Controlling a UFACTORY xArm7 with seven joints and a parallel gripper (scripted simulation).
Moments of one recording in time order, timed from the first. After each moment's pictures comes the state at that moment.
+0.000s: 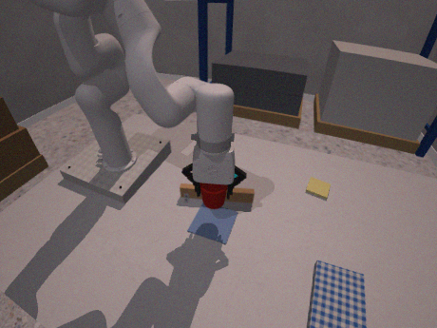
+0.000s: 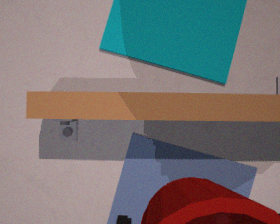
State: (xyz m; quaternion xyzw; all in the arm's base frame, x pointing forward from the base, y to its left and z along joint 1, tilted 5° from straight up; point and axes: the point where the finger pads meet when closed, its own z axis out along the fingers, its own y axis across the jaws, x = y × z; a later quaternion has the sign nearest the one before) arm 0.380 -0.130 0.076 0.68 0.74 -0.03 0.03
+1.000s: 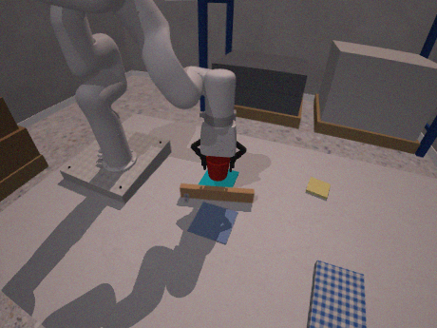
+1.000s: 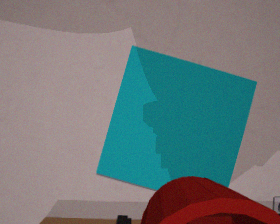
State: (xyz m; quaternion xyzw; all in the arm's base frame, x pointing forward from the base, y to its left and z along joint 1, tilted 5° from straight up) arm 0.372 -0.020 0.067 0.68 0.74 -0.03 0.03
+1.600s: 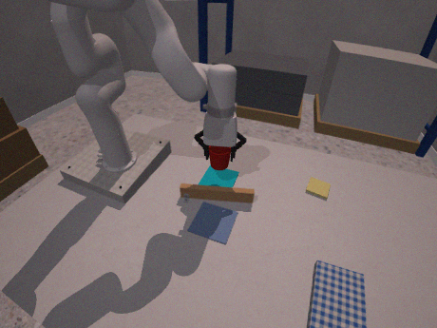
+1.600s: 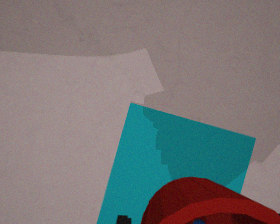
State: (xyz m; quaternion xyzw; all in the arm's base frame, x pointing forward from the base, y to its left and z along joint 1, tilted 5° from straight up) arm 0.369 0.030 0.063 0.68 0.74 -0.03 0.03
